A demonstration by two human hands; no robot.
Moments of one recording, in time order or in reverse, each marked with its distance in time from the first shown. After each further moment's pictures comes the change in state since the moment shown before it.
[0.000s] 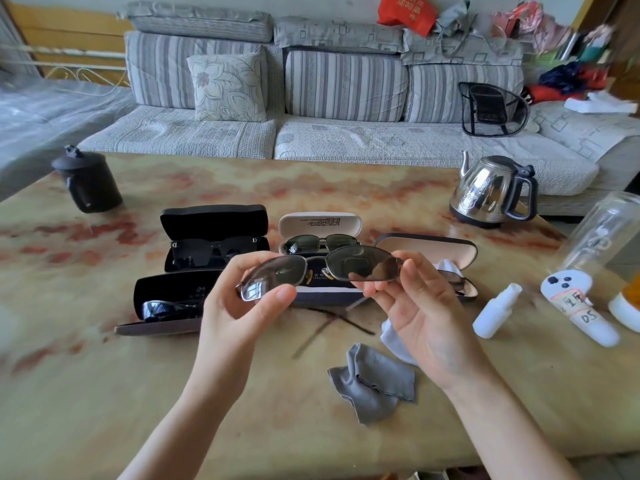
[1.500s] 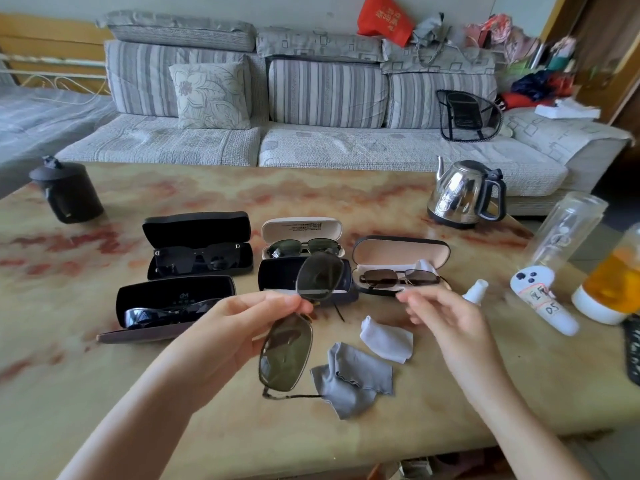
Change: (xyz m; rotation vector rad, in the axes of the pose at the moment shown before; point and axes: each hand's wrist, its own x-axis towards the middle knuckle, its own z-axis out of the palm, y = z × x) left_hand -0.001 0.044 0.011 0.024 -0.316 -0.654; right_hand -0.045 -0.032 -0.030 -0.912 0.415 -0.002
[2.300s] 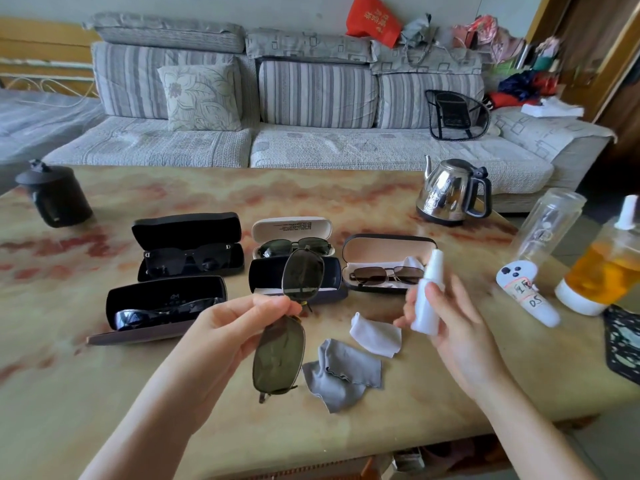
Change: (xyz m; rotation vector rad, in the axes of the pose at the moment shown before) left_hand -0.011 -0.006 0.015 -0.049 0.121 0.092; right_hand 0.006 0.016 -0.016 0.486 -0.012 0.151
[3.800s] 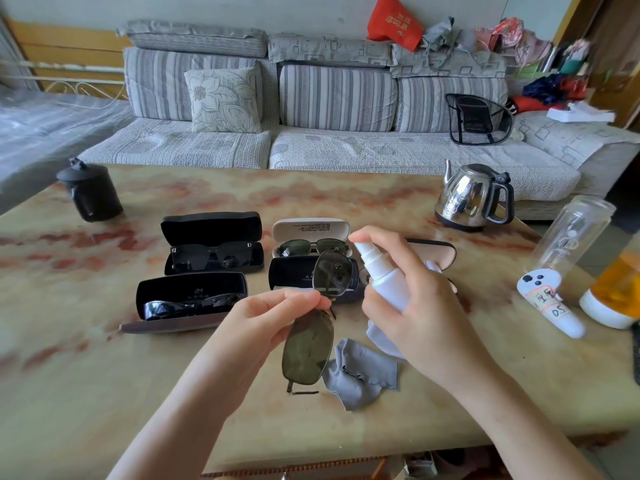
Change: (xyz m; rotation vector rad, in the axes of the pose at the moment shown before) left_hand 0.000 0.000 0.005 0.001 -0.014 0.010; right_hand -0.030 -0.060 0.087 -0.920 -0.255 -0.534
